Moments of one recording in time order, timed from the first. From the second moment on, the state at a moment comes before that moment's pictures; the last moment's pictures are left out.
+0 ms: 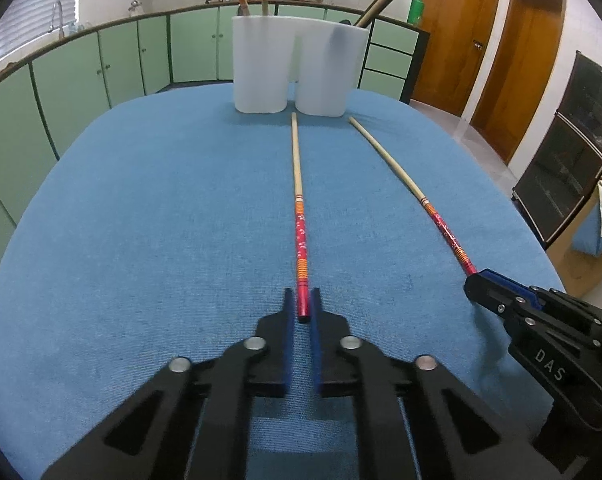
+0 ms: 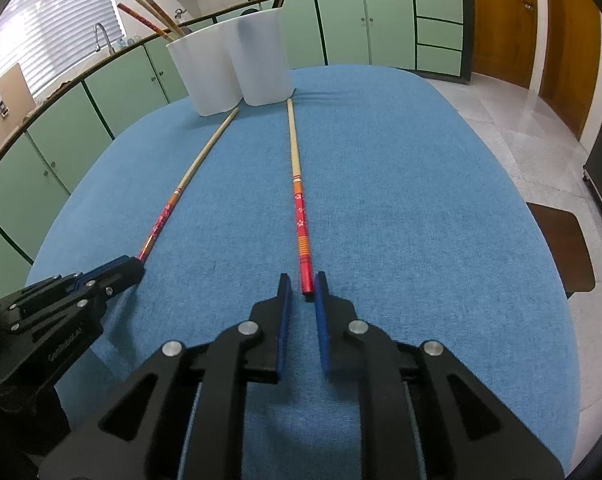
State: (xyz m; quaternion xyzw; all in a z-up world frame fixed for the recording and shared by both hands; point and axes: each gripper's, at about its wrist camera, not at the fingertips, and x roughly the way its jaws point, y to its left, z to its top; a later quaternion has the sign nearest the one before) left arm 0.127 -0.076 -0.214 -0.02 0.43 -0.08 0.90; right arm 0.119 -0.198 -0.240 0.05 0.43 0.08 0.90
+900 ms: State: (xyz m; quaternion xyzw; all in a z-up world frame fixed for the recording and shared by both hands) left arm 0.103 -0.061 -0.128 0.00 0.33 -0.08 0.94; right arm 0.105 -0.202 -0.158 0.03 0.34 0.09 0.94
